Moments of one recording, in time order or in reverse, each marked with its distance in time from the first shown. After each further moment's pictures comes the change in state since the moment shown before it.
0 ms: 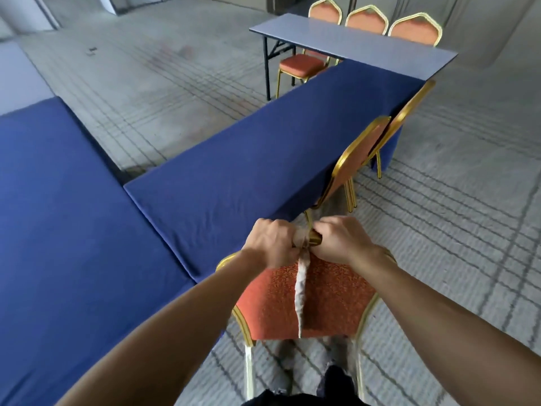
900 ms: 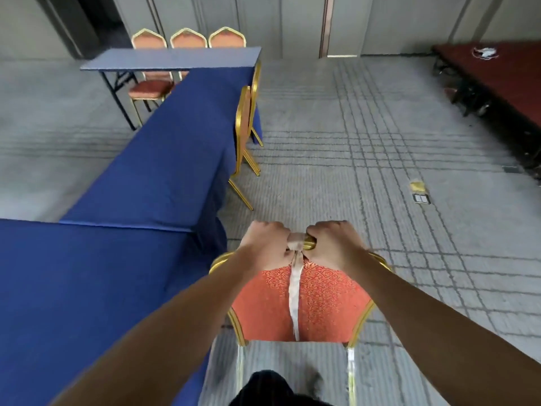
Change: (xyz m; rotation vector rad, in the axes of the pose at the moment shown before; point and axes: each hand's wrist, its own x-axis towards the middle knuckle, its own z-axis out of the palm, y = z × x) left_hand -0.414 -0.028 -0.035 0.153 -0.071 0.749; right_hand -0.268 -0.471 -0.077 -0.258 -0.244 0.755
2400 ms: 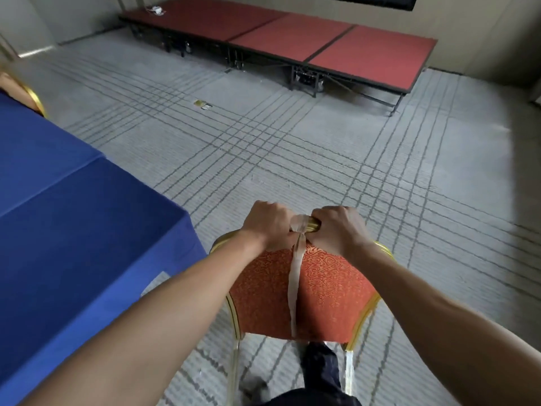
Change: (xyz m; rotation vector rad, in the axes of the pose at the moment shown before) left_hand -0.877 -0.091 0.057 -0.203 0.182 1.143; right_hand -0.532 -0.948 -0.034 0.035 0.052 1.239
